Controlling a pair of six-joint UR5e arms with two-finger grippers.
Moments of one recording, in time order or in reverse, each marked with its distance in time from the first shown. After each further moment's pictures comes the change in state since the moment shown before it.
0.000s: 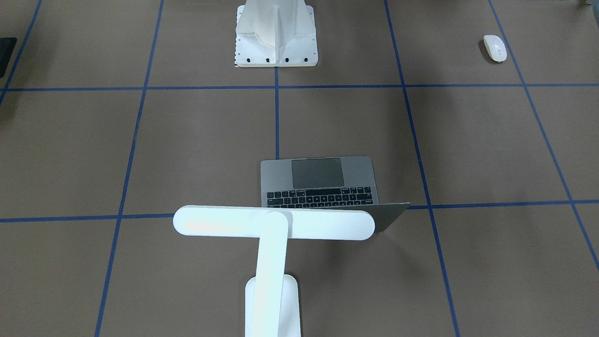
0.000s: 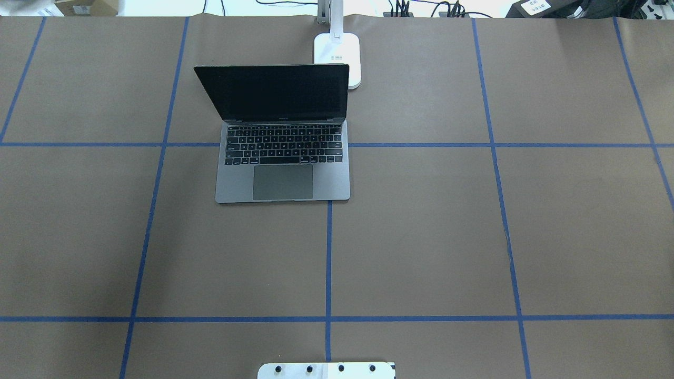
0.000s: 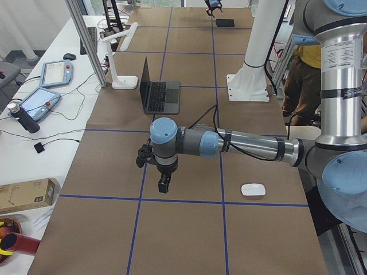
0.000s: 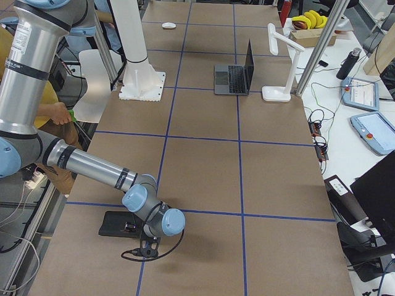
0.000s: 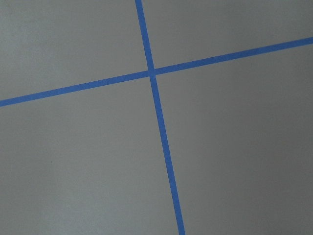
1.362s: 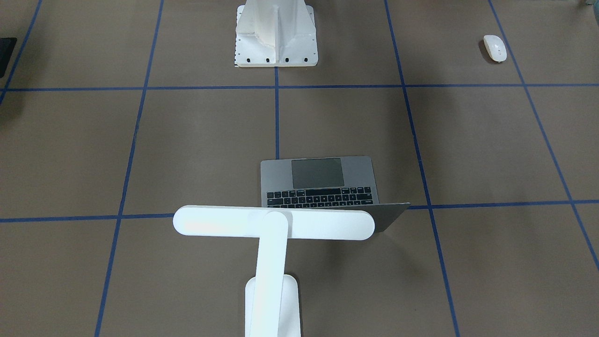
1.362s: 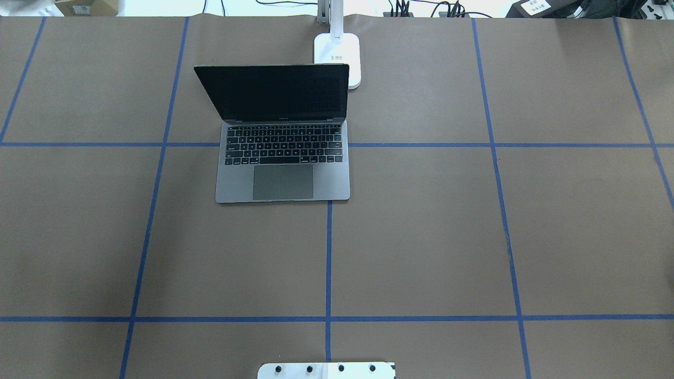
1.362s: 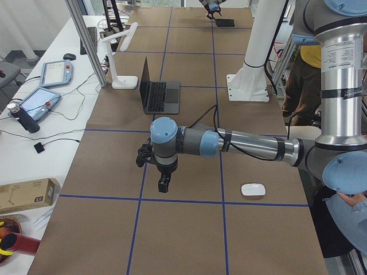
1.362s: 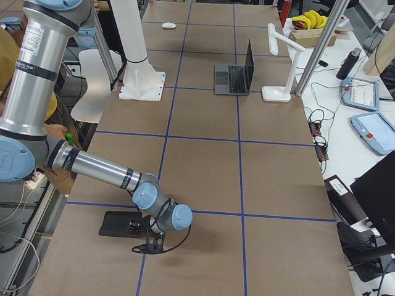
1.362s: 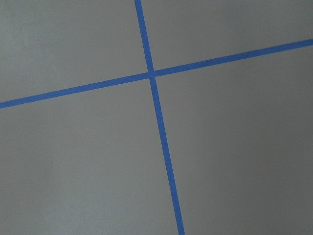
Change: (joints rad) left arm -0.003 0.000 -0.002 0.000 0.000 0.000; right arm -0.122 0.031 -0.028 0.003 -0.005 0.039
